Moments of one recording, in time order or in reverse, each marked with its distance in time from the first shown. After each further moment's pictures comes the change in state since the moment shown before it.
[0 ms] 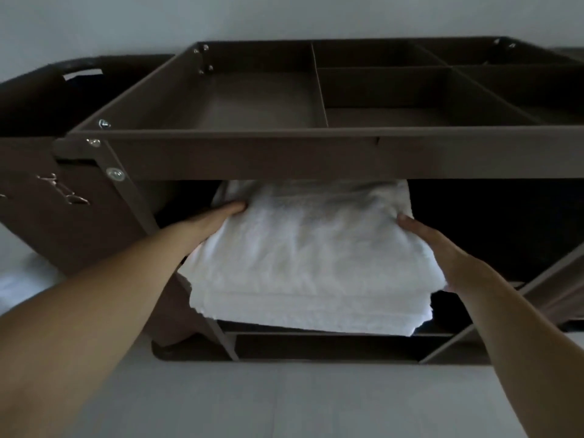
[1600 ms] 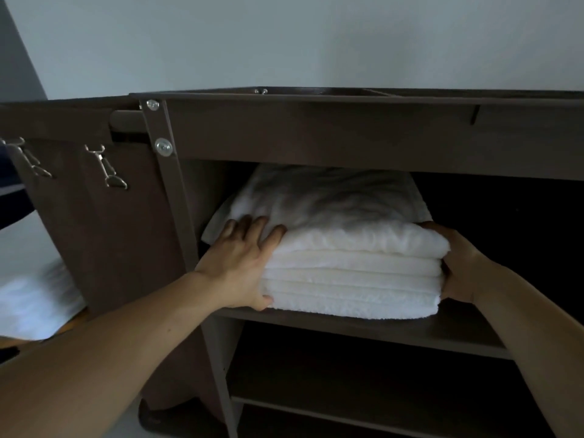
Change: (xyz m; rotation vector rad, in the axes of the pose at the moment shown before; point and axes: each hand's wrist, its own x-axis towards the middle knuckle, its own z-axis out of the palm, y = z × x) left_hand 0.036 -0.079 0.009 1.388 0.511 0.840; right_hand 0.086 0.001 0.072 0.012 0.024 -0.367
